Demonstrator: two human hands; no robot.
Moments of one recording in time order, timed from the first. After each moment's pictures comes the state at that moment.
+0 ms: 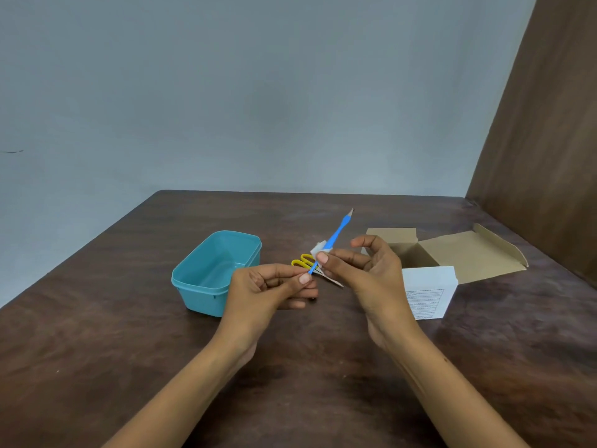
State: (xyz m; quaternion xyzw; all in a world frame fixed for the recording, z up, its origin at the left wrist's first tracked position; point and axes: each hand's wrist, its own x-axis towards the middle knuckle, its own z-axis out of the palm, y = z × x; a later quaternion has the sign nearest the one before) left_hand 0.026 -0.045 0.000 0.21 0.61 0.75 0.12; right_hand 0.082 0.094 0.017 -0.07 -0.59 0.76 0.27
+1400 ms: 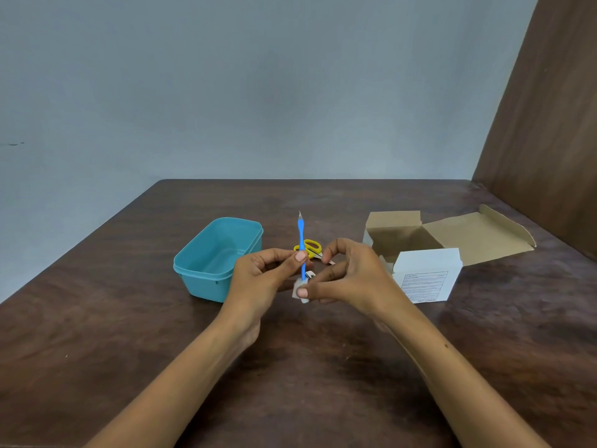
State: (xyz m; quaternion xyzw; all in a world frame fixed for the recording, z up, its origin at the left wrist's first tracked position) left_hand 0.017 -0.041 -0.007 0.15 0.66 0.73 0.12; right_hand 0.078 0.100 0.005 -0.06 -0.81 0.58 0.10
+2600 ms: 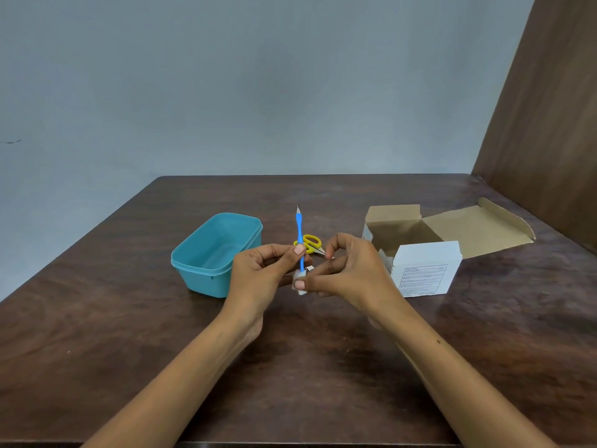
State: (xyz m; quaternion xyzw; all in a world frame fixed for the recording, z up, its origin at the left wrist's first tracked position) left_hand 0.020 -0.039 -0.006 0.13 0.65 0.74 0.10; right_hand 0.078 0.092 0.002 -0.08 -0.81 0.55 0.15
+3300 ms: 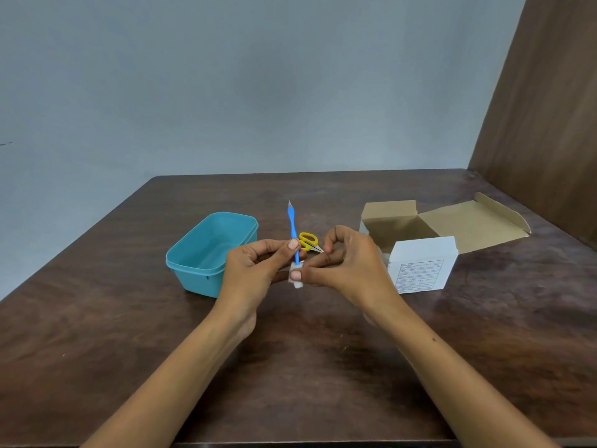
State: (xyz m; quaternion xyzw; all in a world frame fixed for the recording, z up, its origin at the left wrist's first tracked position) left_hand 0.019 -0.042 -0.002 0.15 0.64 0.75 0.11; right_hand 0.077 0.093 -0.002 -0.05 -0.80 0.57 0.20
